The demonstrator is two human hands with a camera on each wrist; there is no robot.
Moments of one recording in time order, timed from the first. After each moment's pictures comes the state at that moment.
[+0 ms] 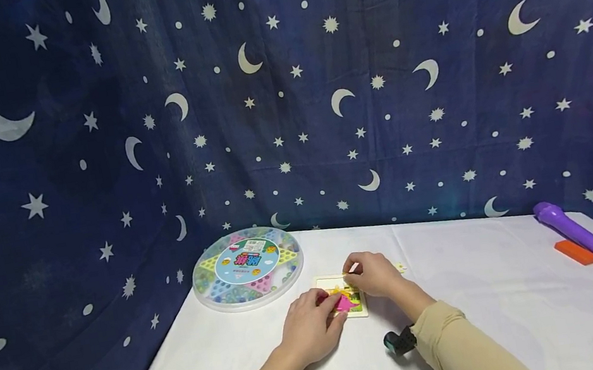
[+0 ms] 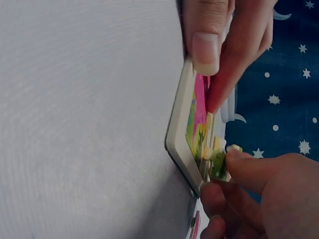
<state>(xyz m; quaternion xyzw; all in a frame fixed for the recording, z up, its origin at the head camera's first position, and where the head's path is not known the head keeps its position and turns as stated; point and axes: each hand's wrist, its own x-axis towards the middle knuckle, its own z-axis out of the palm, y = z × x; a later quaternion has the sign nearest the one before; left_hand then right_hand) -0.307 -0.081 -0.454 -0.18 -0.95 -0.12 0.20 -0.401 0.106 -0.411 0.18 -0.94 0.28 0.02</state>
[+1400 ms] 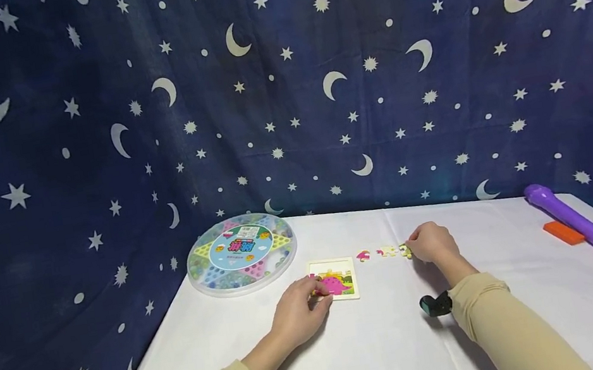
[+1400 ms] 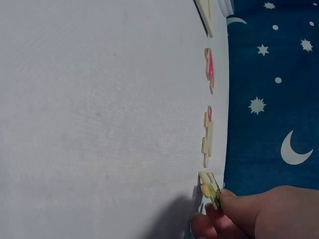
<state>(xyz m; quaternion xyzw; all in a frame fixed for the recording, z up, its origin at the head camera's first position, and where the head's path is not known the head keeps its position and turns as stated) -0.309 -0.092 -0.456 -0.19 -0.91 -0.29 0.21 -0.411 0.219 -0.396 -0.02 -0.97 0.25 -0.01</state>
